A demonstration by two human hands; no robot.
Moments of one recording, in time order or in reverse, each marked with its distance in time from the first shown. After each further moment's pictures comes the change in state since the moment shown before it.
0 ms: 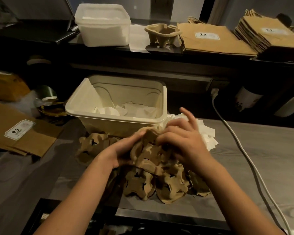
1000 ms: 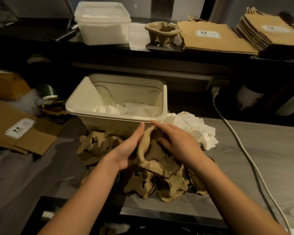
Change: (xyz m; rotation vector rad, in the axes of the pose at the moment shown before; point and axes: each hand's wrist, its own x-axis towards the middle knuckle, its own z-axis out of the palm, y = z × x) left_hand -0.003 0.001 0.026 -0.113 0.011 0.055; right_hand 0.001 0.005 0.017 0.060 -0.484 0.512
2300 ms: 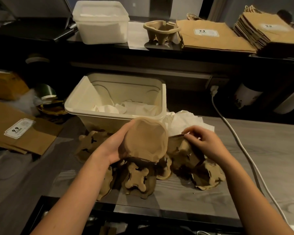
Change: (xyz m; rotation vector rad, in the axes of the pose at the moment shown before) left_hand 0.000 0.007 -0.026 -0.134 -0.006 0.073; right_hand -0.029 0.058 -0.018 0.419 0.020 0.312
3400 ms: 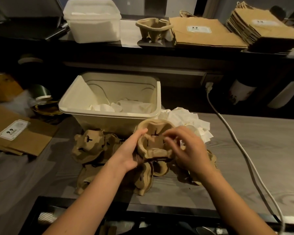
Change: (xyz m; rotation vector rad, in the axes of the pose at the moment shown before) left_hand 0.005 -0.028 0.039 -0.216 0.038 -0.112; right_hand -0.028 -0.025 0.037 -0.128 0.274 -0.437
